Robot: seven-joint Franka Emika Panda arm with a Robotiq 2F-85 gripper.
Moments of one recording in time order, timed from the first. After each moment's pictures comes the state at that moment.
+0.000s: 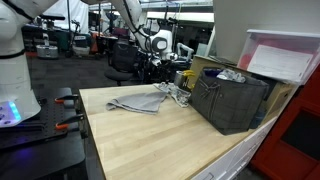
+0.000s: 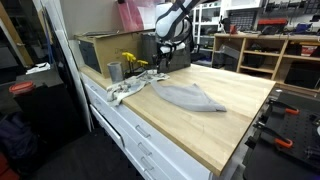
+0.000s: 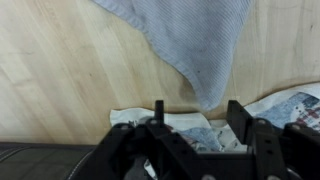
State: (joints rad) arm 0.13 0.75 -0.12 -1.51 -0.02 2.45 0.28
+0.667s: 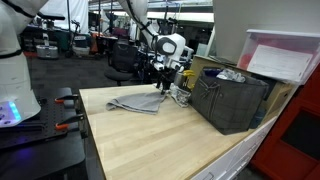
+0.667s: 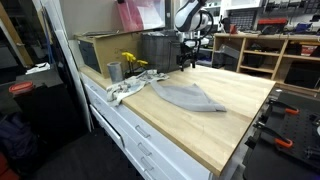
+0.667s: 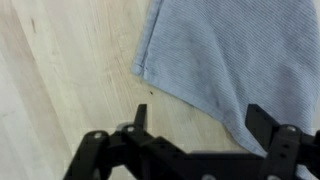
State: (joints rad) arm -0.10 0.66 -0.06 -1.64 0.08 2.16 0.06
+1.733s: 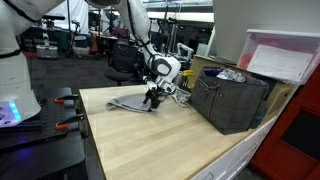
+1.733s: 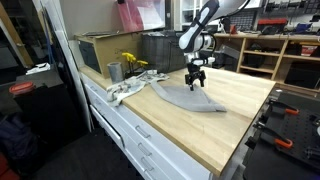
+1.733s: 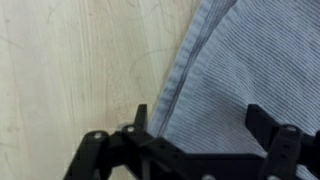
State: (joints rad) arm -0.16 0.81 -0.02 -1.67 0.10 2.12 -0.06
